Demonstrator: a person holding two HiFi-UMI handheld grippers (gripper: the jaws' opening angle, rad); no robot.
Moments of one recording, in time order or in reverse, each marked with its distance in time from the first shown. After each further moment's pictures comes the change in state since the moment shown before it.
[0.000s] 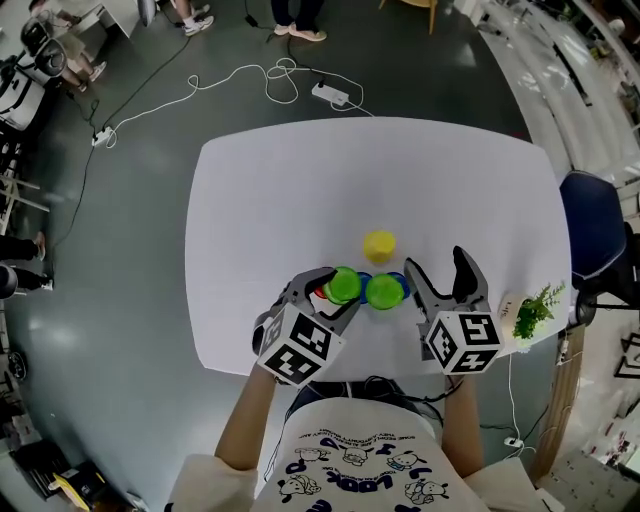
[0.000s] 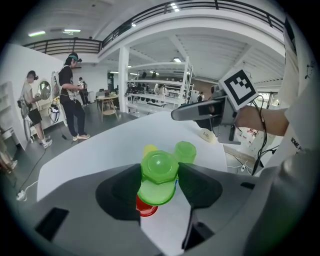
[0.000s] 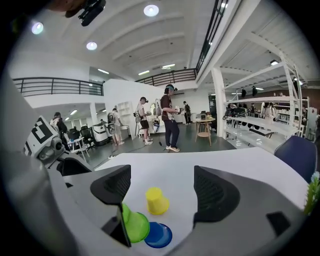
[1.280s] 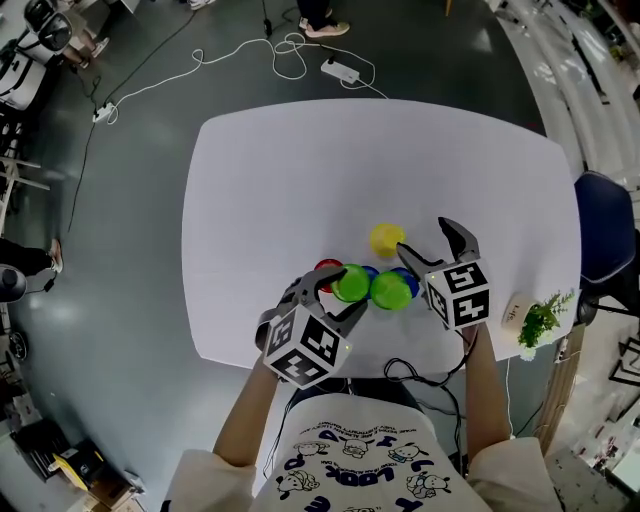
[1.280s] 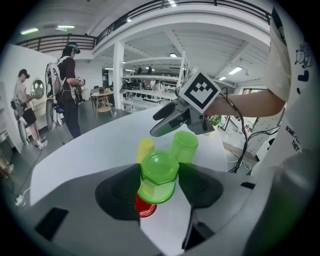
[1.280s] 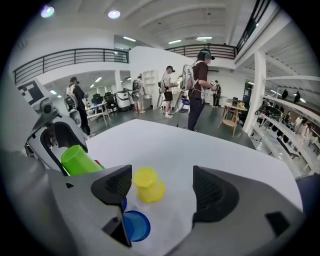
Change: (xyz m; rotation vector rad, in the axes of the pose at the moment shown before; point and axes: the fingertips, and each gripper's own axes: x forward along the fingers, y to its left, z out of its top) left arm 0.028 0.002 -0.015 0.034 0.047 -0.040; right arm 0.094 -0.004 -0.053 -0.300 0.325 0.204
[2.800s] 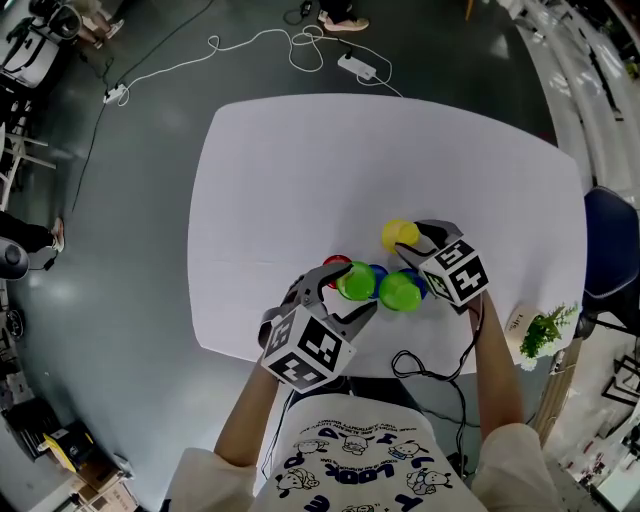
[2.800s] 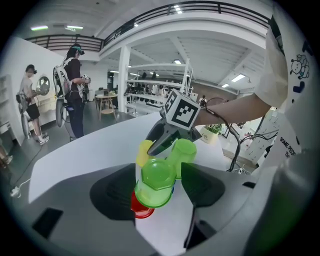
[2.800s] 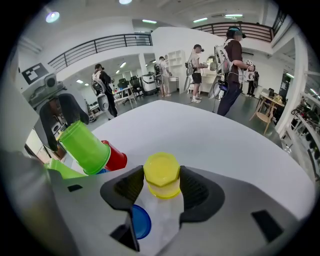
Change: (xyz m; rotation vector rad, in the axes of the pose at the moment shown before) left arm -0.013 0.001 0.009 -0.055 -0.066 0.006; right arm 0.052 0.033 -0.027 -0.170 0.196 0.293
